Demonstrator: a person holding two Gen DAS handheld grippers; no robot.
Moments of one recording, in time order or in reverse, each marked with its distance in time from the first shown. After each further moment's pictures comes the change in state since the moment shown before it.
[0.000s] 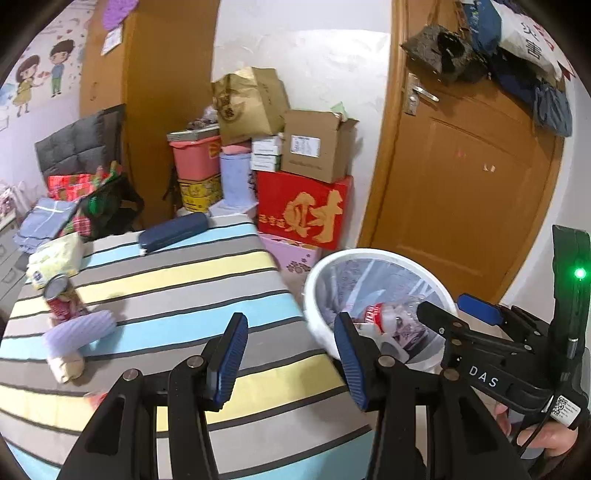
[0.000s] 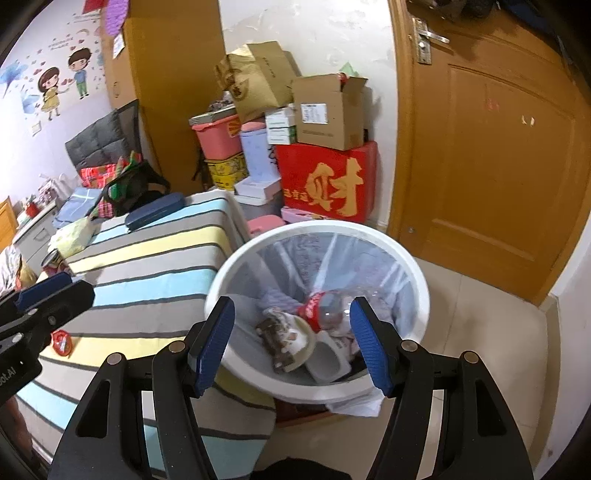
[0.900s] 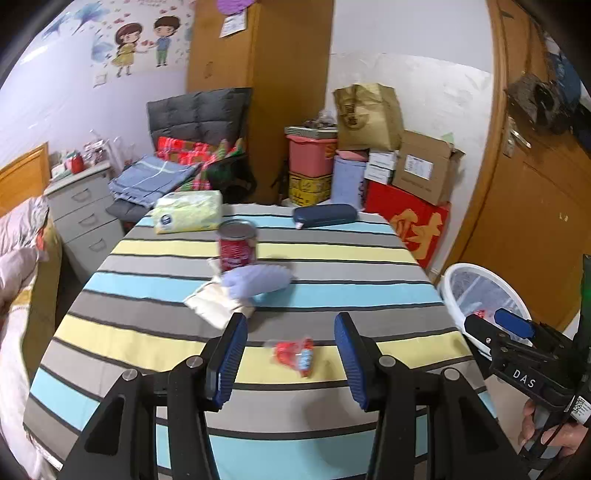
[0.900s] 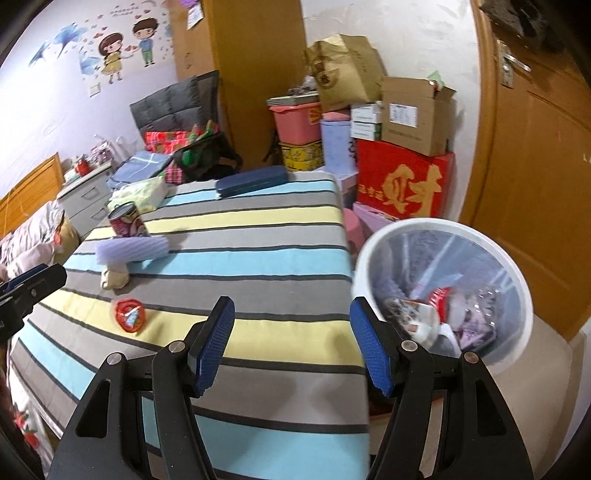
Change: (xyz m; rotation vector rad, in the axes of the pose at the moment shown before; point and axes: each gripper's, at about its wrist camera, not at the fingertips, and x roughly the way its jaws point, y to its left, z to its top) left arm -0.080 0.153 -0.056 -0.221 -0.033 0.278; right arm 0.003 0.107 -0.020 -0.147 0.021 0.175
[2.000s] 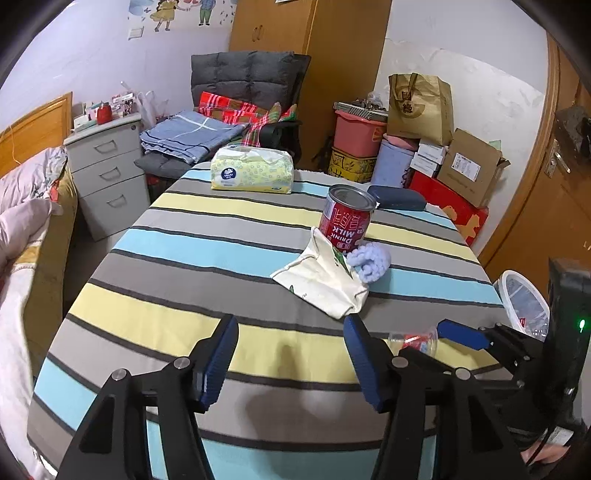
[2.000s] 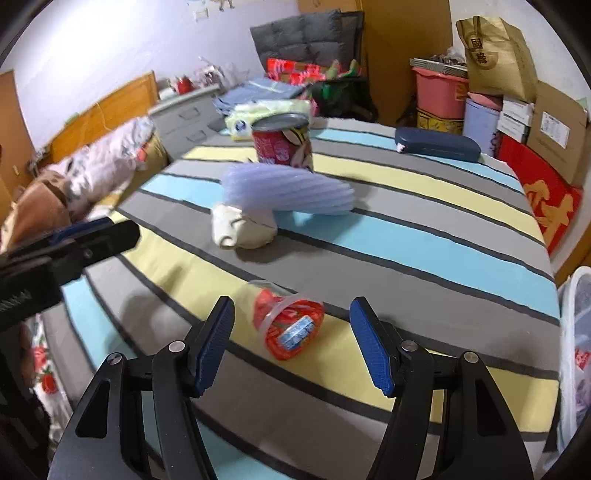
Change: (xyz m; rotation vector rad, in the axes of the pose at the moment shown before) left arm 0.050 0.108 -0.007 -0.122 0.108 0.029; right arm 0.068 0.129 -0.005 -0.274 0.197 0.312
